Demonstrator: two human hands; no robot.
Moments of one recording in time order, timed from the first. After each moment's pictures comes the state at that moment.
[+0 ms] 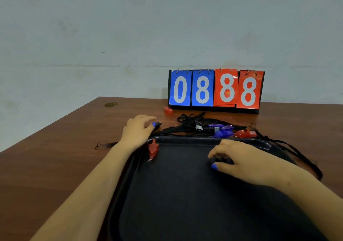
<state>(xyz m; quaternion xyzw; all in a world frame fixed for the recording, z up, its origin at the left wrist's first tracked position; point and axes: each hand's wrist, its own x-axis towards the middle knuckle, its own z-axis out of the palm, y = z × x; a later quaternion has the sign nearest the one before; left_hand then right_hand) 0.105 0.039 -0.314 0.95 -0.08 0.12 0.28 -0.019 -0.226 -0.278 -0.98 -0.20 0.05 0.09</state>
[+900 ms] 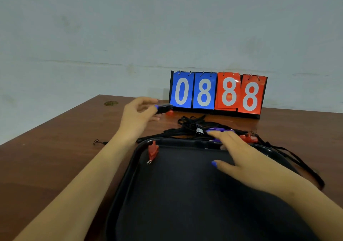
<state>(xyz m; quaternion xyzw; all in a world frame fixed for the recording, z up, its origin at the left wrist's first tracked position) 0.061 0.020 -0.266 0.71 -0.10 0.18 0.68 -0.020 -0.224 -0.279 -0.97 -0.19 -0.03 0.14</state>
